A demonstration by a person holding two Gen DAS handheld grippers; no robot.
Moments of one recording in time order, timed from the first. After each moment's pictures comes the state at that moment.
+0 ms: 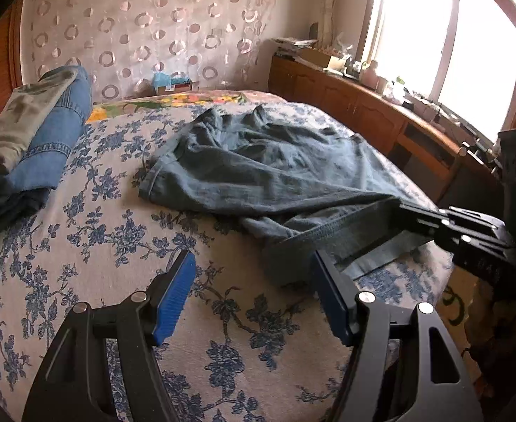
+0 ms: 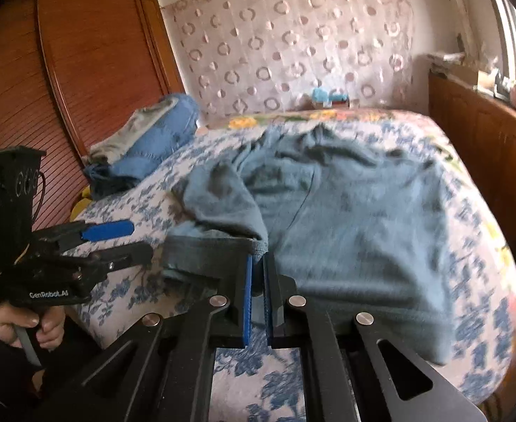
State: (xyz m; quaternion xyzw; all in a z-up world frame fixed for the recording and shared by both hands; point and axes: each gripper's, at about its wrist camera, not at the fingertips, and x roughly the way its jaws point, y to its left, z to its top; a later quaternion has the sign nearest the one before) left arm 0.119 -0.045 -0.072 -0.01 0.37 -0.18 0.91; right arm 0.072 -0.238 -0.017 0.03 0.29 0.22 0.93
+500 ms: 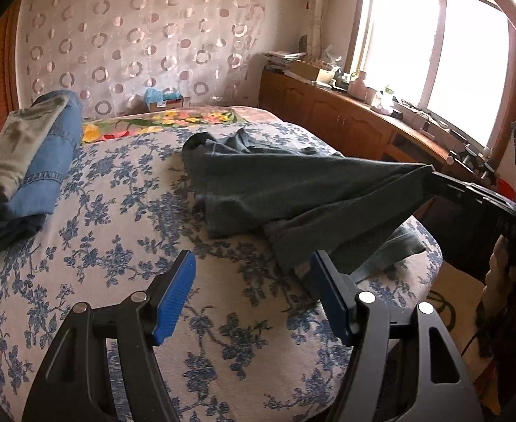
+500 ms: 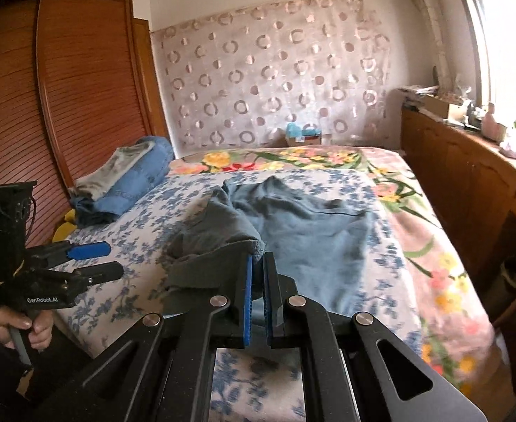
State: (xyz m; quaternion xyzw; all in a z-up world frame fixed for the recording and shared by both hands) left arm 0.113 -0.062 -0.049 0.00 0.34 -0.20 0.92; right arm 0.019 -0.293 0.028 0.01 0.23 0.17 0.96
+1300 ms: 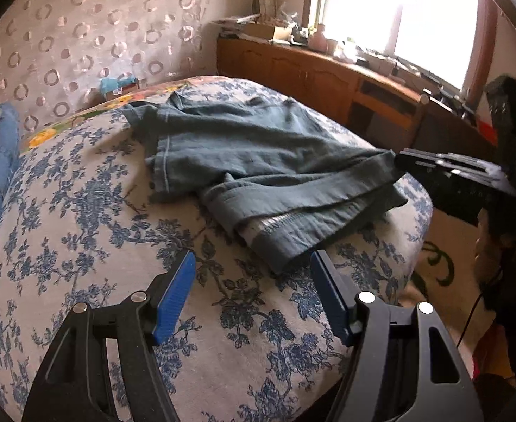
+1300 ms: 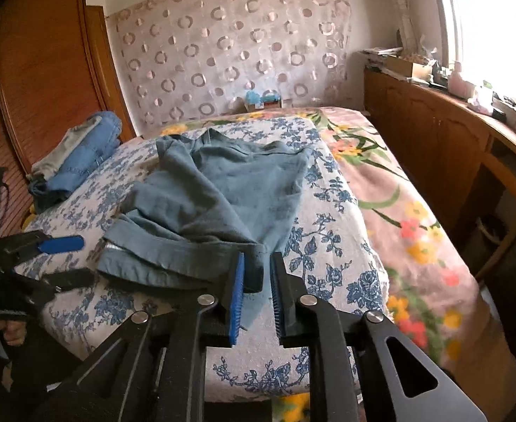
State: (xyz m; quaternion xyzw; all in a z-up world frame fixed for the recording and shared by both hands) left arm 0.121 -0.128 -0.082 0.07 0.39 -0.26 0.88; right arm 0.018 -0.314 0.008 0.04 0.30 0.11 0.95
